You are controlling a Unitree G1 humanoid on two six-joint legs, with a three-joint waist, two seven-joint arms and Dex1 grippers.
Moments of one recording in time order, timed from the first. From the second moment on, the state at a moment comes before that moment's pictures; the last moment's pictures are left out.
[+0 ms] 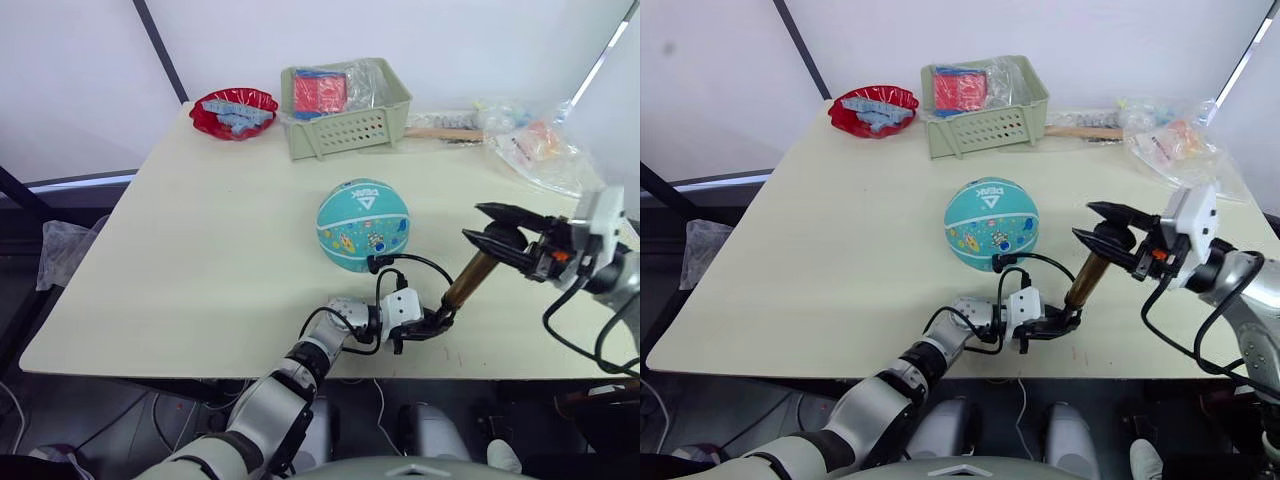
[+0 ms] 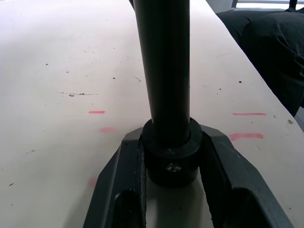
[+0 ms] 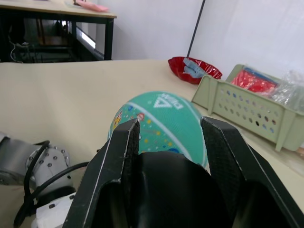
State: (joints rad) left arm -0.59 -0.04 -0.38 1.05 0.14 -0.49 -0.96; right arm -0.08 -0.73 -0.19 -0.44 0.63 0.30 0.87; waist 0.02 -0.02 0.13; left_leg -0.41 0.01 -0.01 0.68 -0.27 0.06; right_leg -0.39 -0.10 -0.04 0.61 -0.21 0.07
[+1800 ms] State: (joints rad) left arm -0.60 -0.04 -0.39 1.05 0.13 -0.49 -0.96; right arm -0.23 -0.83 -0.36 -0.48 0.85 0.50 0.83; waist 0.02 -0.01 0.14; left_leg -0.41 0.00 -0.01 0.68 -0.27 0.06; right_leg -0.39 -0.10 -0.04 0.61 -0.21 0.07
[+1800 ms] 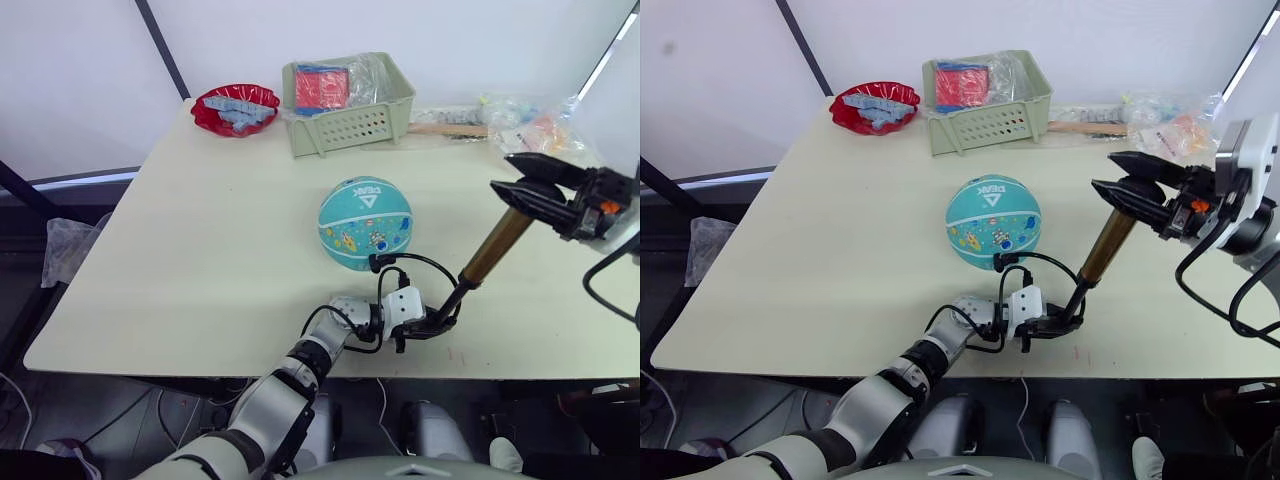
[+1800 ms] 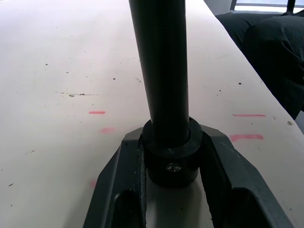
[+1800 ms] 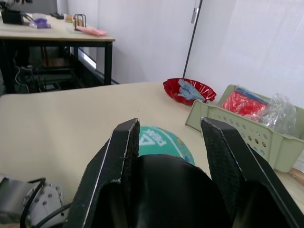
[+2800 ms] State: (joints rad) left arm -0.60 -0.04 -0.39 1.05 0.12 -0.49 -0.95; right arm -0.07 -0.67 -0.13 -0.37 0.56 0.29 0.87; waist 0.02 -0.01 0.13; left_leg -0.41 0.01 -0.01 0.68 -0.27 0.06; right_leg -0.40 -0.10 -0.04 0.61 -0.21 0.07
